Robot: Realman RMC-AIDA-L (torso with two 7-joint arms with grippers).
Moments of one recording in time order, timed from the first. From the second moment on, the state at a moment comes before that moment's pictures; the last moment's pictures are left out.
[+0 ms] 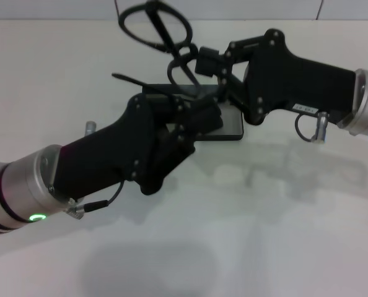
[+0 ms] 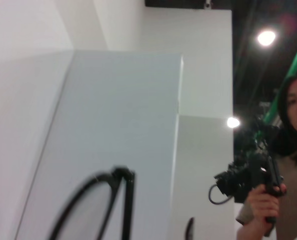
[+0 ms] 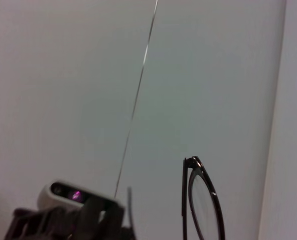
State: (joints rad) left arm -0.49 -2.10 1.18 0.20 1.13 2.03 -0.89; right arm 0.59 2.03 -1.61 -0.63 -0.85 -1.44 0.80
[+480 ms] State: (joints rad) left arm -0.49 -2.10 1.17 0.19 1.09 2.01 -0.95; right arm 0.59 2.02 -1.65 -0.64 -0.87 -1.44 0.82
